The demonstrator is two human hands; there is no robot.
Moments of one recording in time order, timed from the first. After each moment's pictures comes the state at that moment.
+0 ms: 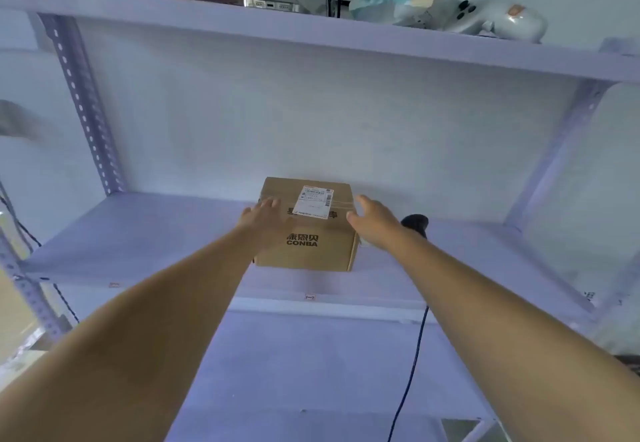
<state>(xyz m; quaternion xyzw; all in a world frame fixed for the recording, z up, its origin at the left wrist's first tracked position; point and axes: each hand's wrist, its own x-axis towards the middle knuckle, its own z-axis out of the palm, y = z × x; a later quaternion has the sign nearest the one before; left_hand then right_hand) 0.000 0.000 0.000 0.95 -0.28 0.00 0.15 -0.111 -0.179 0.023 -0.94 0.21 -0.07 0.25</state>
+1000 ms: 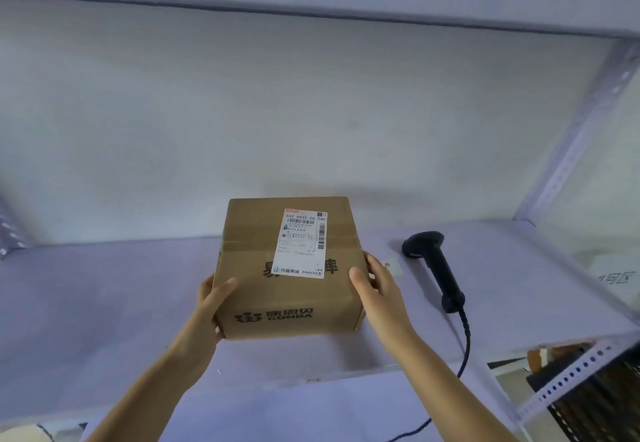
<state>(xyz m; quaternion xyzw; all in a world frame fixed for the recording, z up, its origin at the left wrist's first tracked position) 0.074 0.029 -0.104 0.62 -0.11 -0.30 0.72 -0.081 -0.184 -0.061 -0.74 0.24 -0.24 0.58</state>
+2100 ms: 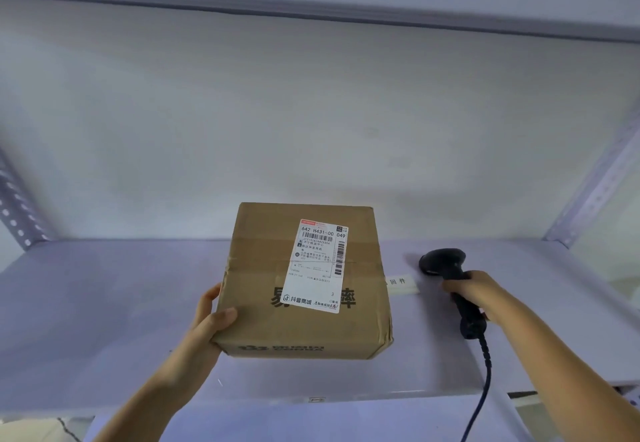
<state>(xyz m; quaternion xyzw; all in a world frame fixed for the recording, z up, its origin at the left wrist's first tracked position) 0.072 0.043 -0.112 0.58 -0.18 -0.30 0.74 -0.093 -0.364 -0.067 -0.75 0.50 -0.03 0.43</state>
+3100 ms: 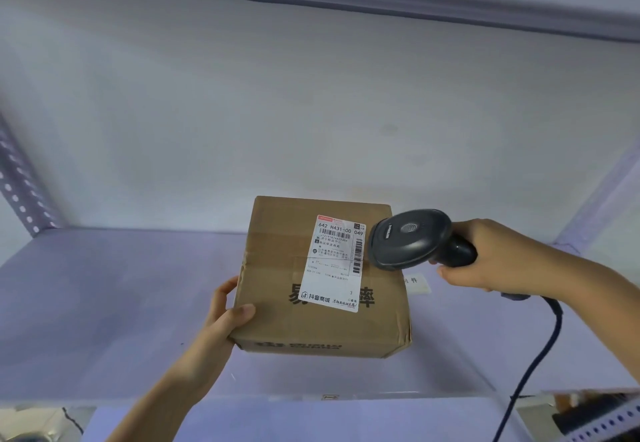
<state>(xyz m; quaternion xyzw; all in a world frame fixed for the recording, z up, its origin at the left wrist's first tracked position) 0.063 0.042 -0.106 0.60 -0.16 -0.29 0.73 -0.106 -0.257 0.081 -0.94 0.18 0.02 0.29</state>
